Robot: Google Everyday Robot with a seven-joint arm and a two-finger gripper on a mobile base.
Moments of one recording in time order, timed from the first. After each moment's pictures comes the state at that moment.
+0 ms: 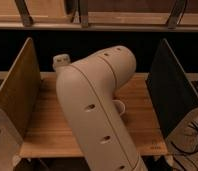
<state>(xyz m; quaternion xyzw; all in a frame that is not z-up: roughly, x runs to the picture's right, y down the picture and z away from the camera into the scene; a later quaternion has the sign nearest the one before) -0.232 -0.151 0.911 0.00 -0.18 0.53 0.83</state>
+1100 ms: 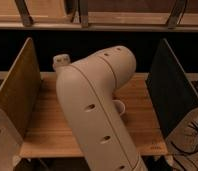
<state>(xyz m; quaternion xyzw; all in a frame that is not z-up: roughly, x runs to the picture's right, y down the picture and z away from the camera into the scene) -0.232 -0.150 0.912 0.00 -0.18 0.53 0.83</state>
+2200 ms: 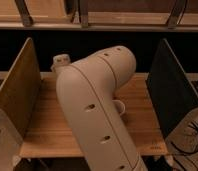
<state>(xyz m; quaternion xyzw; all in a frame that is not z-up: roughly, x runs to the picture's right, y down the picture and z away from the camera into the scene) -0.232 -0.150 0.912 0.00 -0.18 0.53 0.83</state>
